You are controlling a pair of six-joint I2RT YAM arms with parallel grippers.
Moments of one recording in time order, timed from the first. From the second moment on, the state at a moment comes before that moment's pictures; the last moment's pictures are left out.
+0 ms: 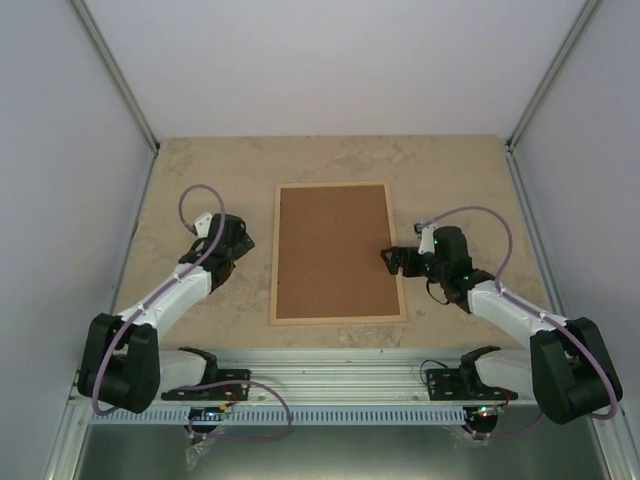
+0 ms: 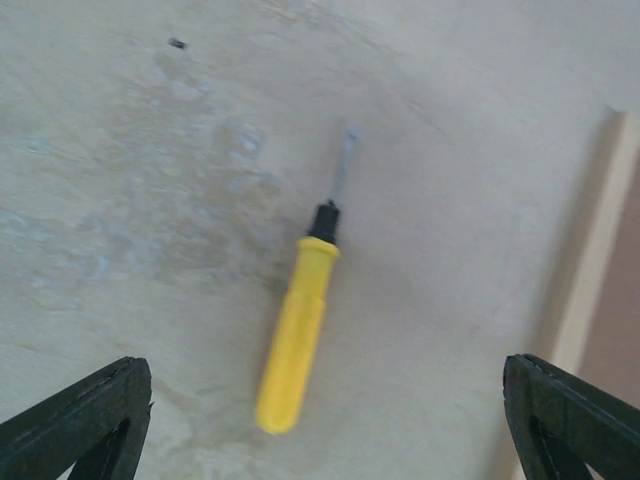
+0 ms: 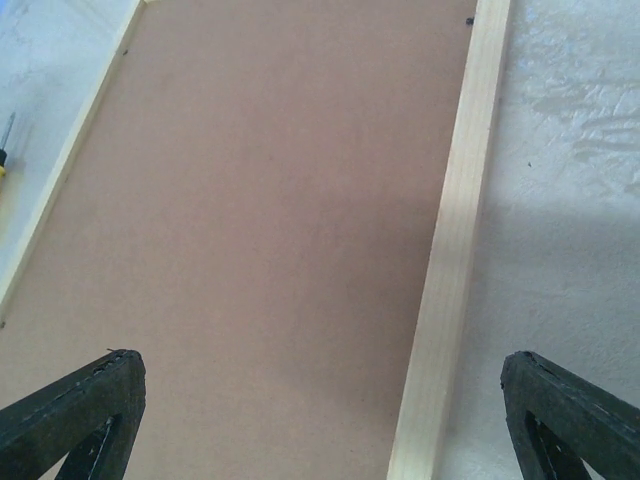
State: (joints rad) left arm -0.30 1.22 0.63 -0.26 -0.38 -0.79; right arm 0.35 1.19 0.48 0.05 -0.25 0.36
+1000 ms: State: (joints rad) left arm -0.20 1.66 0.79 -0.24 -0.35 -0.65; right arm 0.35 1.08 0.34 0.17 -0.12 0.39
